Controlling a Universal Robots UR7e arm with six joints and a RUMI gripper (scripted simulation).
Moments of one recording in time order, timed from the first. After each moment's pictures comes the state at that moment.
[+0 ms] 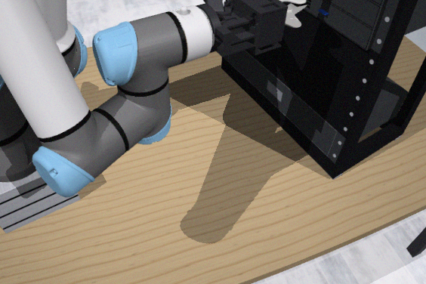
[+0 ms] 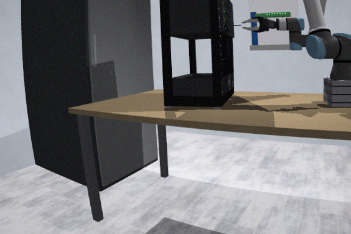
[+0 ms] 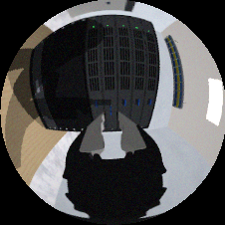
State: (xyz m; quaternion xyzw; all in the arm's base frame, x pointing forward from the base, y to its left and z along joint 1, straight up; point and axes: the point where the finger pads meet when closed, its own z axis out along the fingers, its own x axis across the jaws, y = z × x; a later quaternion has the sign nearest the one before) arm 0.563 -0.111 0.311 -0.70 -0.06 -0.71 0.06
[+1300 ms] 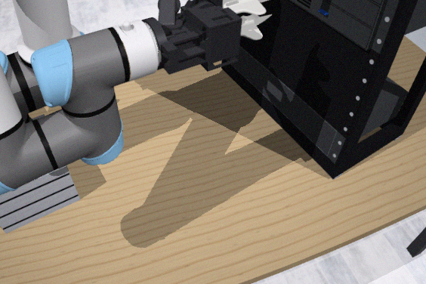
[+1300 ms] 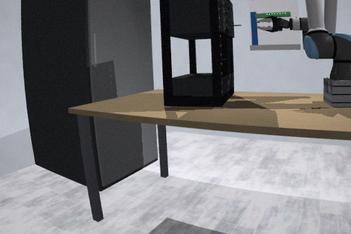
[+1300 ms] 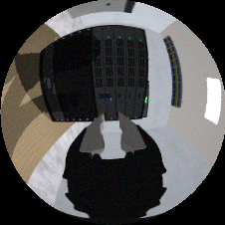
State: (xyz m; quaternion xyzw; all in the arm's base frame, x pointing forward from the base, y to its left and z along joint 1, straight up) arm 0.482 -0.124 0.311 -0.70 -0.06 -0.71 0.06
